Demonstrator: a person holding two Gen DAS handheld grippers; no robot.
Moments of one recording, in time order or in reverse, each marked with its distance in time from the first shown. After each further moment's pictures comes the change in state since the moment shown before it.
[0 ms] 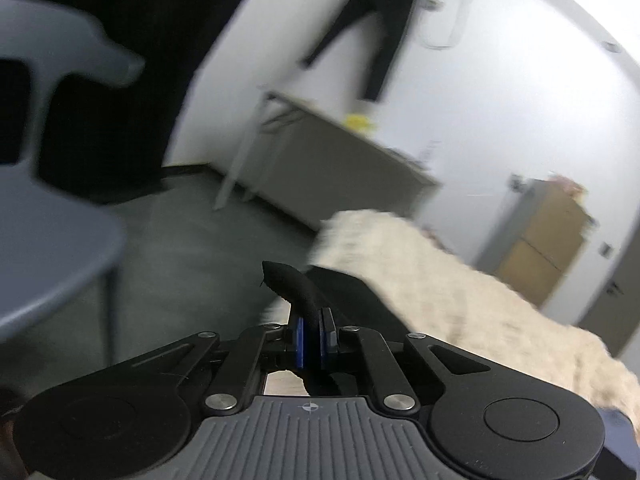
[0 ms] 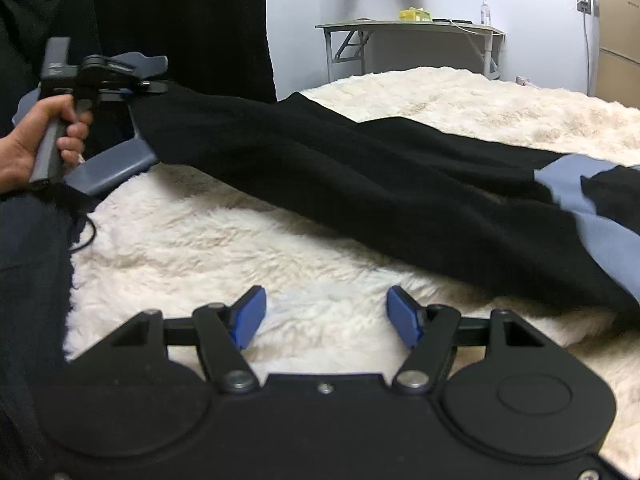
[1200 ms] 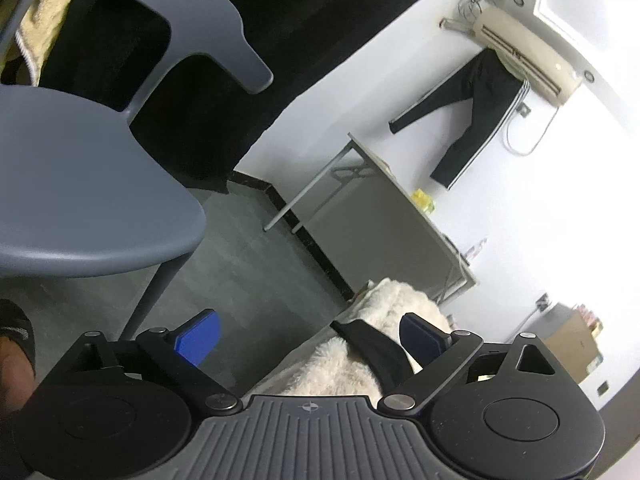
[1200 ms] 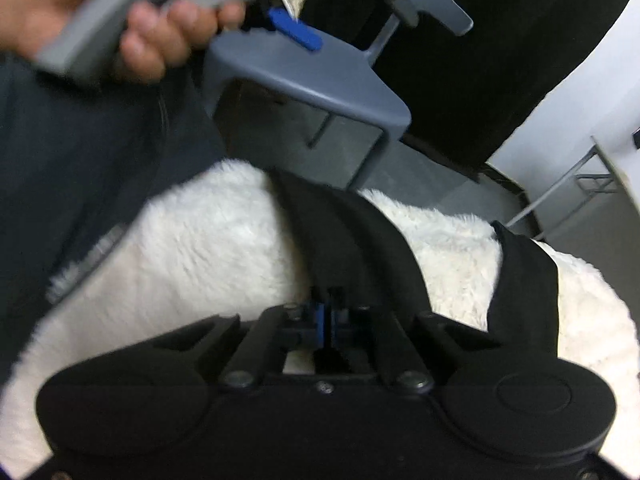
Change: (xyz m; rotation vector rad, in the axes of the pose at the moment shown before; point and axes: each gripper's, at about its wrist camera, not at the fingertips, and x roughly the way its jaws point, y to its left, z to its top) left arm -0.049 0.037 -0.002 -0.341 -0.188 -0.037; right arm 0.142 0.187 0.159 -0.929 0.138 0.357
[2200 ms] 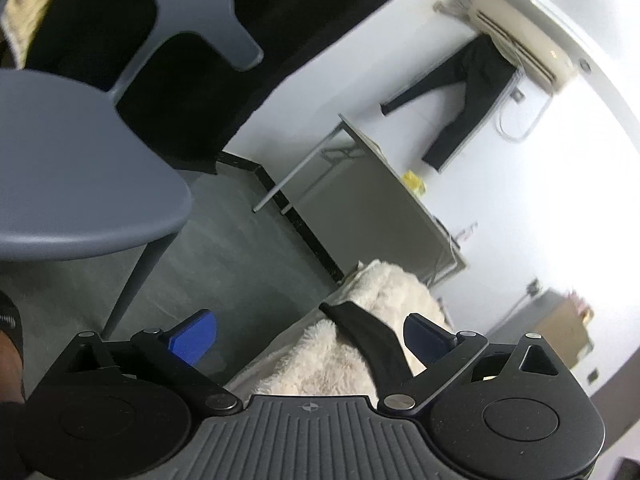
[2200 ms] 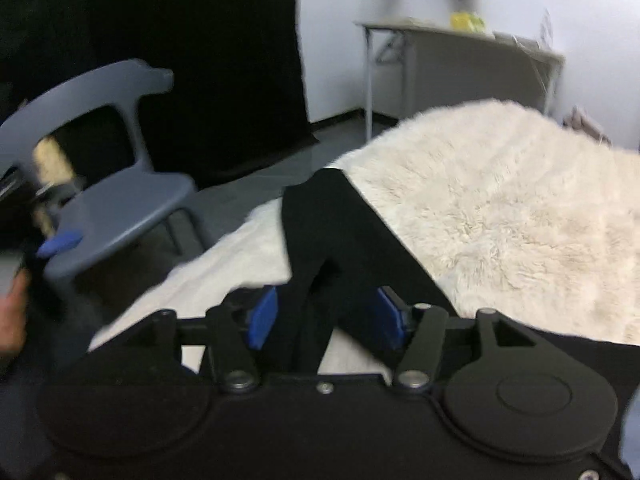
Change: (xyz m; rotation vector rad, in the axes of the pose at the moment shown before) left arm 0.017 -0.008 -0.006 0.045 0.080 -0.022; right arm -0.084 -0.077 -0.091 0.826 -0.097 -0.288
